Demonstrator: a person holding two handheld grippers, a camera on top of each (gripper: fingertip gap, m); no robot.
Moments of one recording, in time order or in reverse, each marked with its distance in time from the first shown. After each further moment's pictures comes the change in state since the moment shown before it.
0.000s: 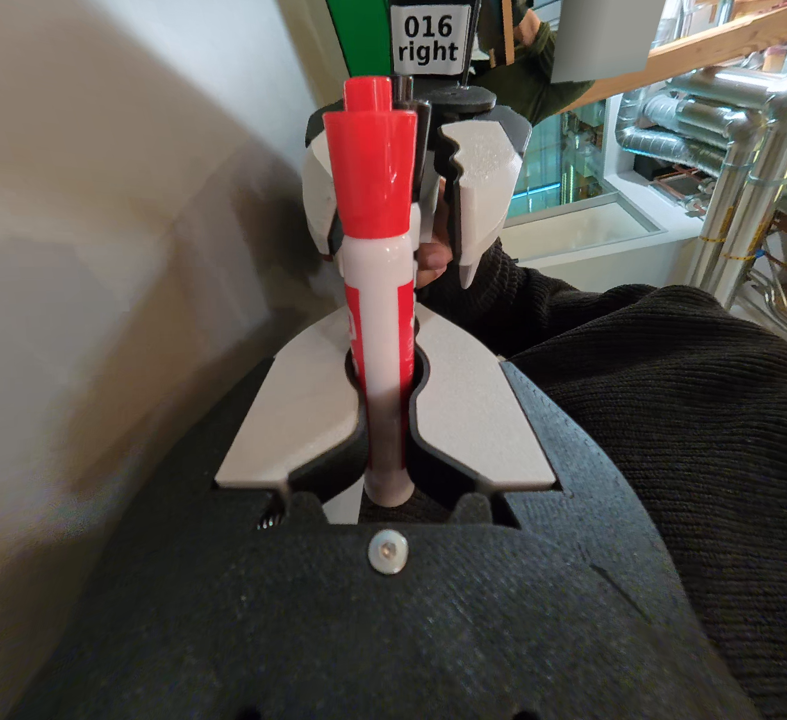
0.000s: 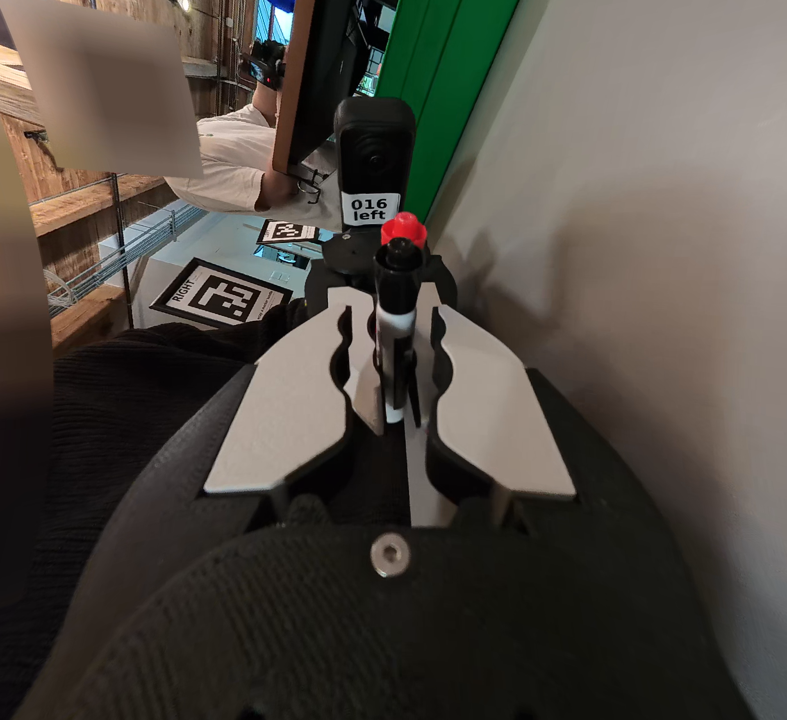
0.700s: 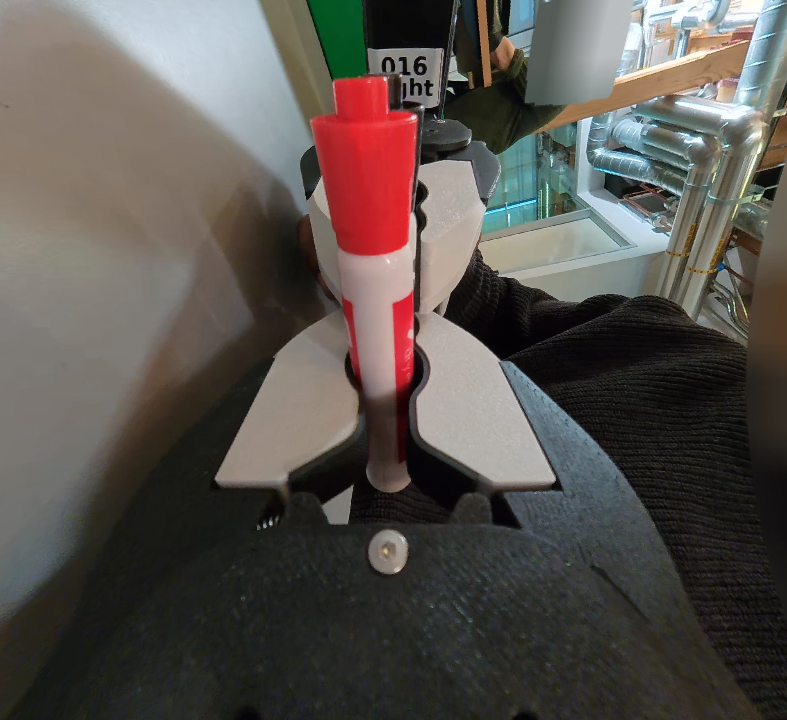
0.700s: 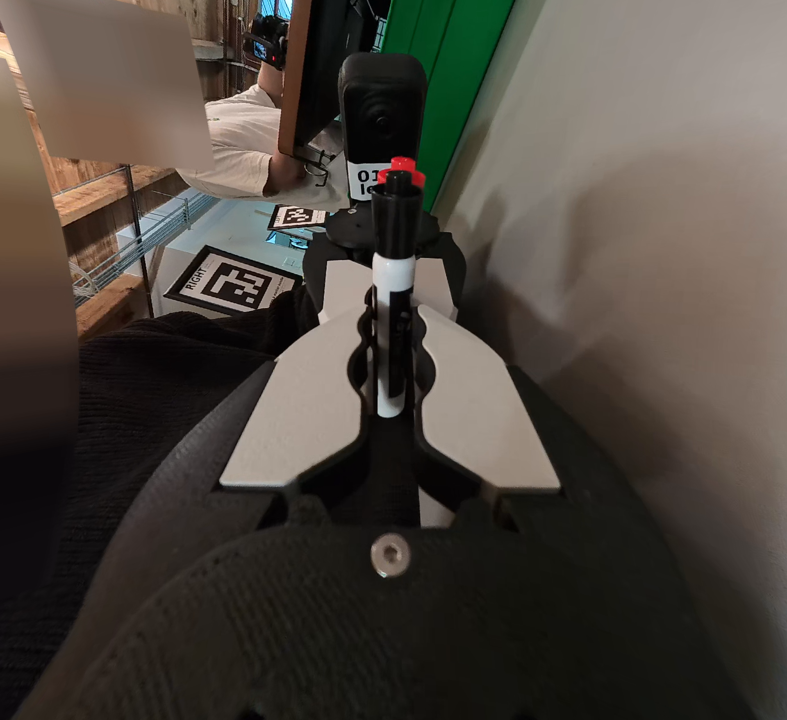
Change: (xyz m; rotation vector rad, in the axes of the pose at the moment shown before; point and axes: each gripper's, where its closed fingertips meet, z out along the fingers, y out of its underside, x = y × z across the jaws) left arm 0.005 -0.006 -0.003 0.033 0.045 -0.025; right arm -0.001 0.012 0.008 -0.045 -0.028 0.034
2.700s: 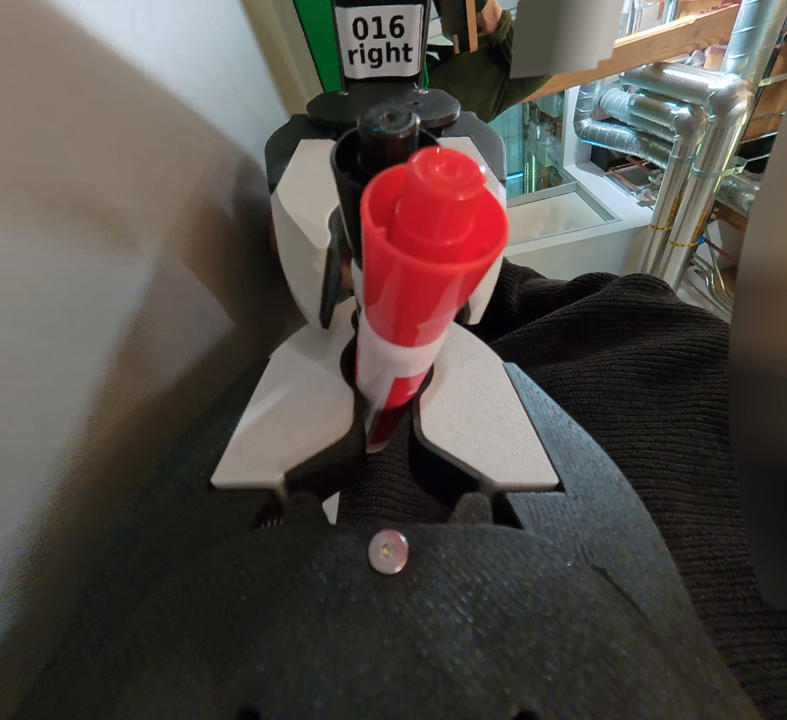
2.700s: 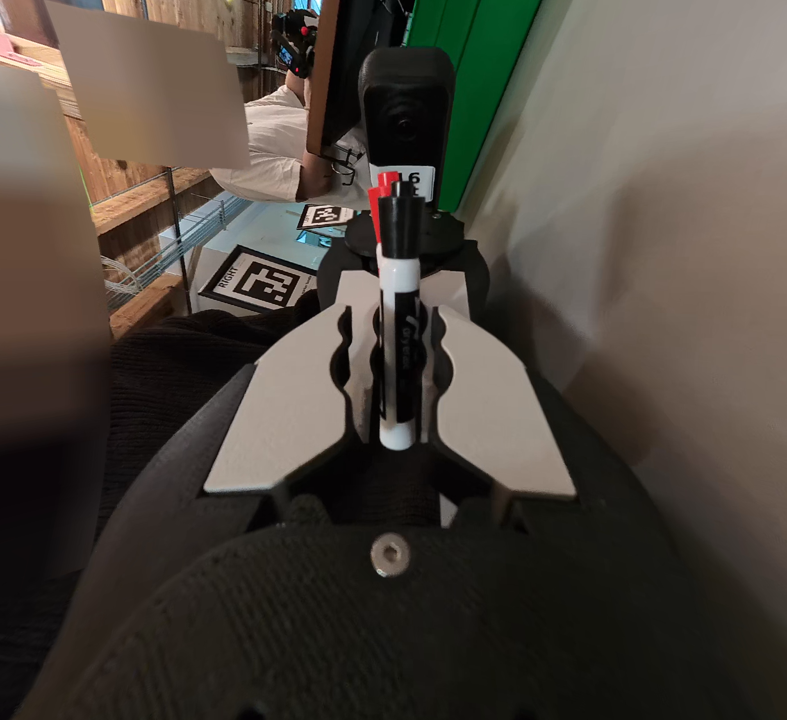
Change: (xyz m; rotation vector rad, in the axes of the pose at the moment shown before) left arm 0.007 0.011 0.006 -0.066 0.042 -0.002; right arm -0.009 0.003 0.006 -0.007 -0.068 0.032
